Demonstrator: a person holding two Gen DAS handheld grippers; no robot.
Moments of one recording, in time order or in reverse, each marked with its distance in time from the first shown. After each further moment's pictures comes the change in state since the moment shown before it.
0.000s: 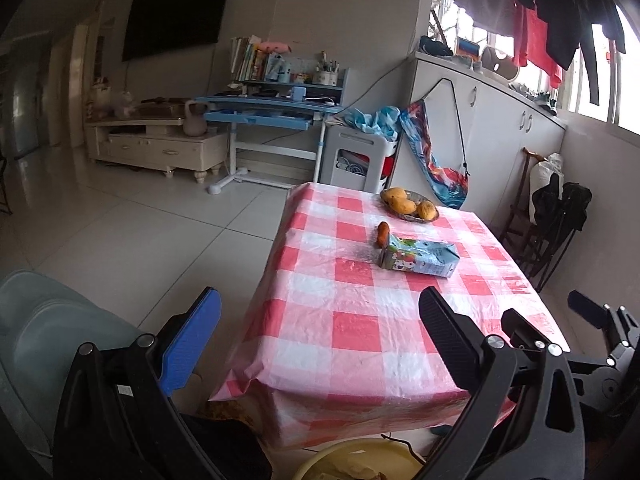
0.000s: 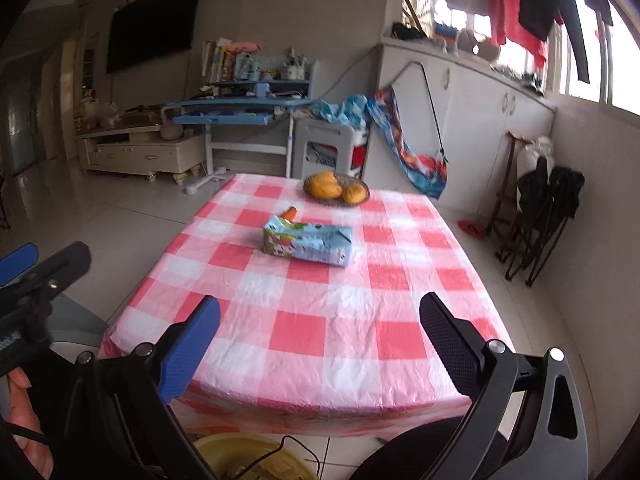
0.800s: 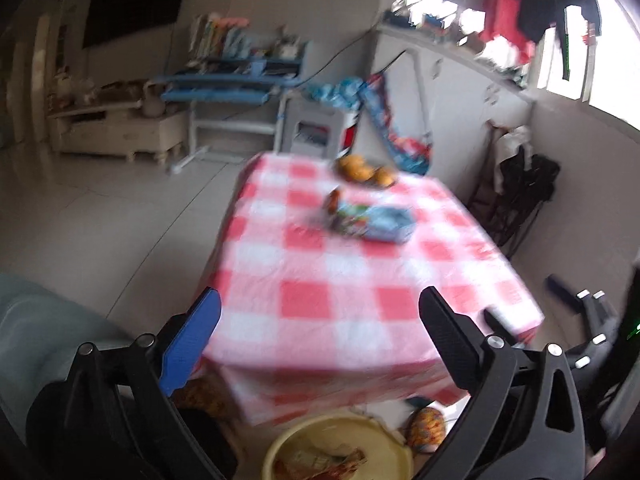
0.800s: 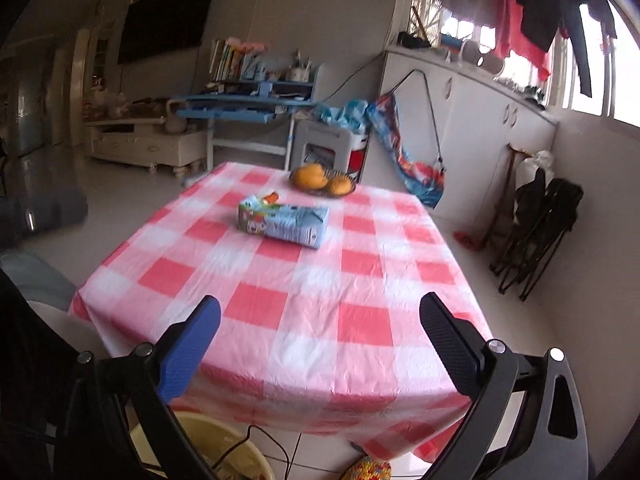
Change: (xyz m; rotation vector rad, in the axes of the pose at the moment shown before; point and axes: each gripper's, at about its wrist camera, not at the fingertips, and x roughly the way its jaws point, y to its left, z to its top) left arm 0.012 -0.023 -0.018 0.043 0.129 -0.109; right arm -0.006 -0.027 -0.032 -0.093 -0.069 -0.005
